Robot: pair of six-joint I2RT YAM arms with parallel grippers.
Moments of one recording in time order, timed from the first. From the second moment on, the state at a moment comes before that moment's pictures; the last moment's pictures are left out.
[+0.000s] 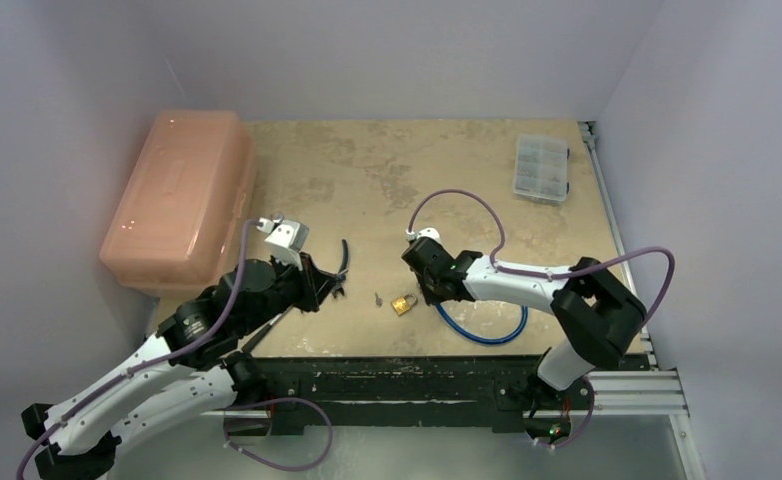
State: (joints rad) left arm -0.92 0.57 0.76 -0.56 -0.21 -0.54; right arm 0.88 1.58 0.87 -0.42 0.30 0.46
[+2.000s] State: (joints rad) left arm -0.92 0.97 0.49 0.23 0.06 -0.79; right arm 0.88 0.98 0.64 -0.29 0.09 0.74
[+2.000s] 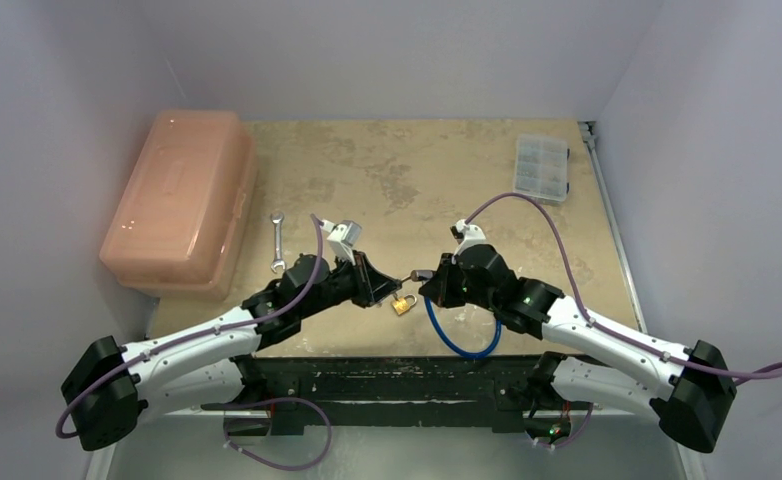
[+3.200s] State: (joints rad) left arm -0.92 1.06 0.49 0.28 0.04 -0.79; right arm 0.88 0.99 0.63 -0.25 0.09 0.74
